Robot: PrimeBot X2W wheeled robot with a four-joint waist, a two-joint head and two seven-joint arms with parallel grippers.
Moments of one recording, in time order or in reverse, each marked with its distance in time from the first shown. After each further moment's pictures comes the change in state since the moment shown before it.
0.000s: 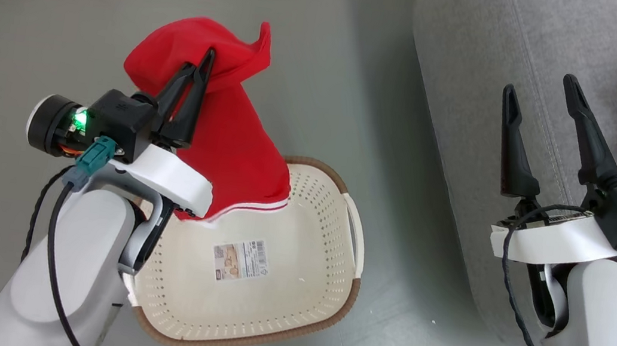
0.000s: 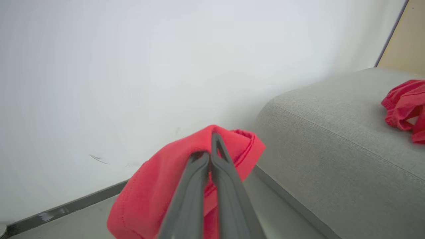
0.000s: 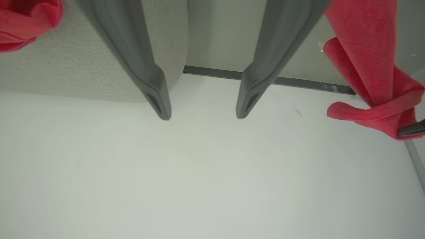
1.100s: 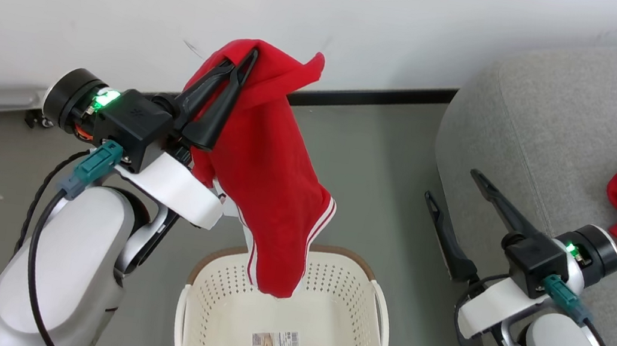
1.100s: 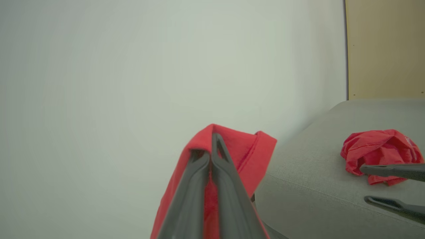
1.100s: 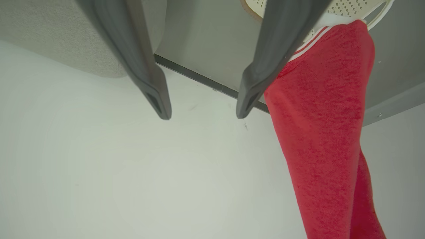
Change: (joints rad) left arm 0.000 0.047 -0.046 -0.166 -0.004 -0.055 0.049; right arm 0.084 -0.130 0.252 0.129 -0.008 0.000 0.036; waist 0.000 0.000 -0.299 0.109
